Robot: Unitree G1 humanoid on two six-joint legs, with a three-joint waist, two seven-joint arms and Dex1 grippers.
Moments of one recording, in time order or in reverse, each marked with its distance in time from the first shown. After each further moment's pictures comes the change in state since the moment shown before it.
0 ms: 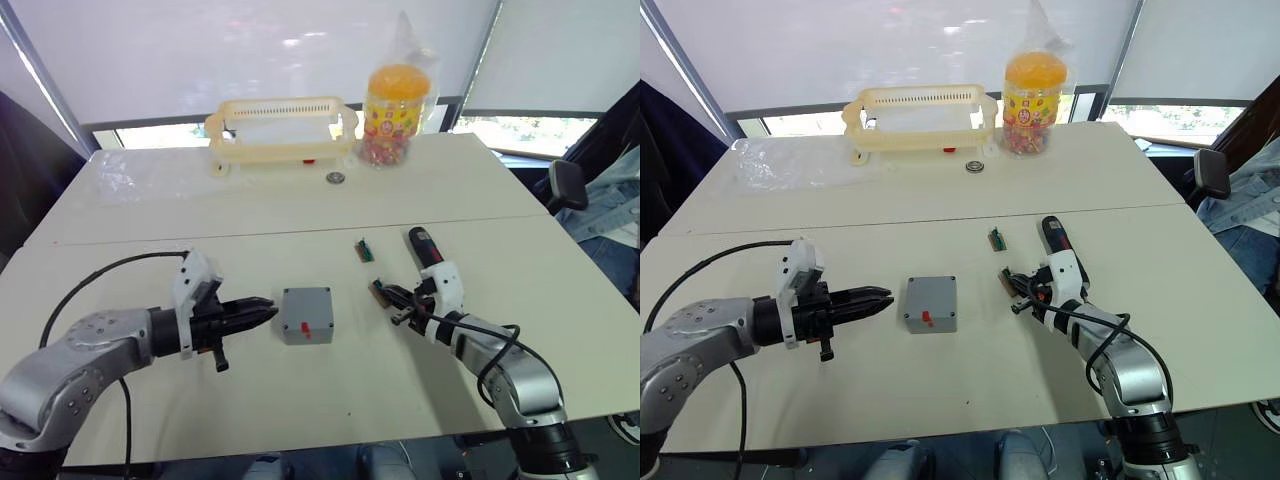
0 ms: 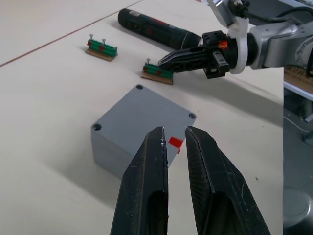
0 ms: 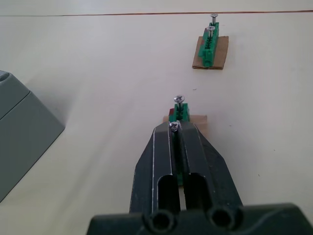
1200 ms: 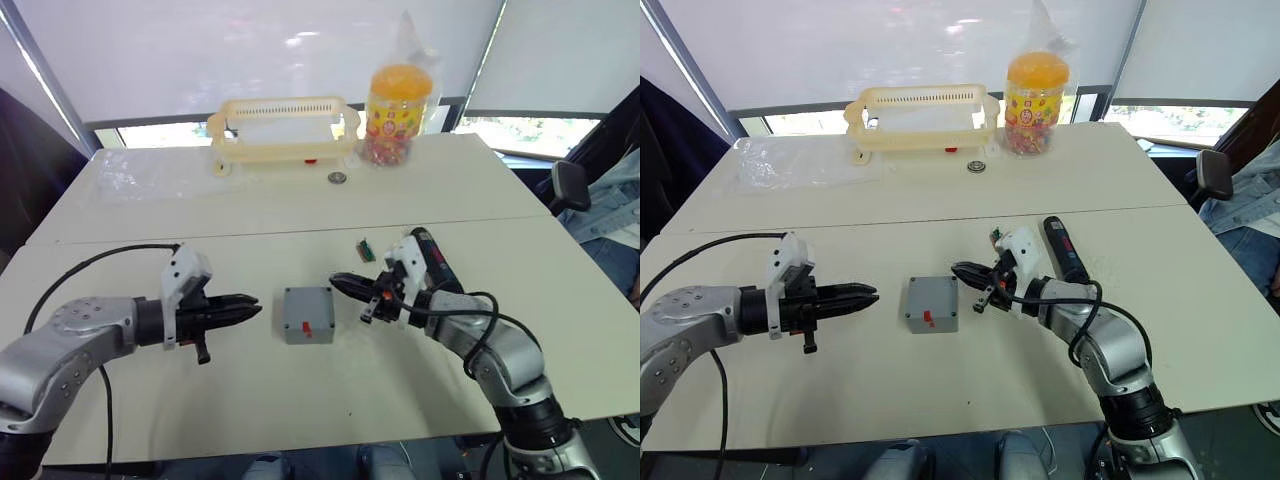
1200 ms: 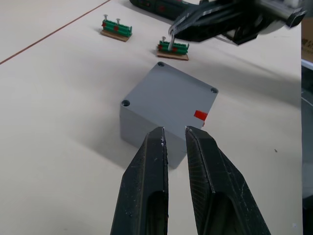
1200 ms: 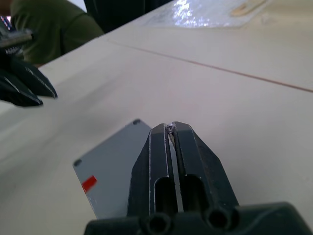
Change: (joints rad) left arm -0.042 0.091 -0.007 0.097 0.083 -0.043 -0.122; right arm -0.159 -0.015 0.147 -0.089 0.119 0.033 0.189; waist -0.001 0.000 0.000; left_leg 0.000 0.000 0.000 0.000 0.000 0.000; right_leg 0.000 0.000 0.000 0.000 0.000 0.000
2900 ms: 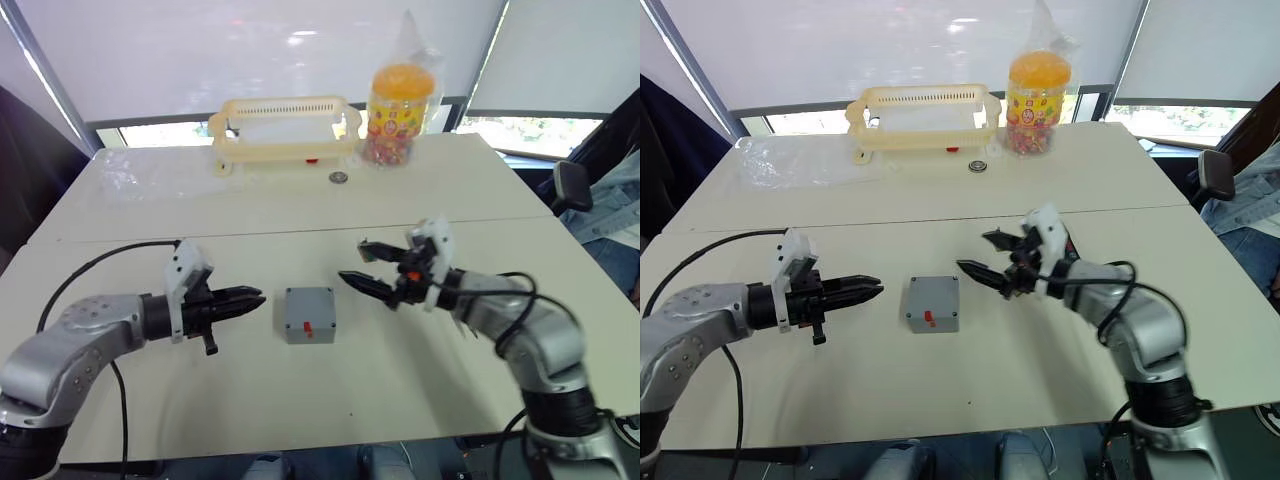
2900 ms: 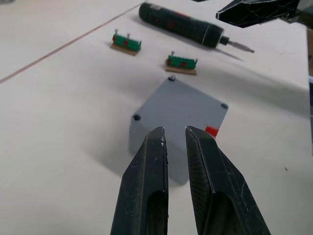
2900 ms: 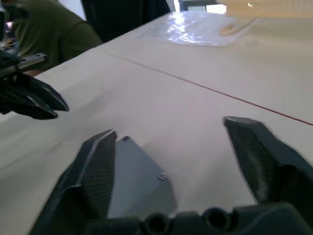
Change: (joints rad) left arm -0.062 -0.054 -0.018 0.023 0.016 -0.002 -0.011; right arm -0.092 -0.192 -0.217 -0.094 0.159 0.249 0.031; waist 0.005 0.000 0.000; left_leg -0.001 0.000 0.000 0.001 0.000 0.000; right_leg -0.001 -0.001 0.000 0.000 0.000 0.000
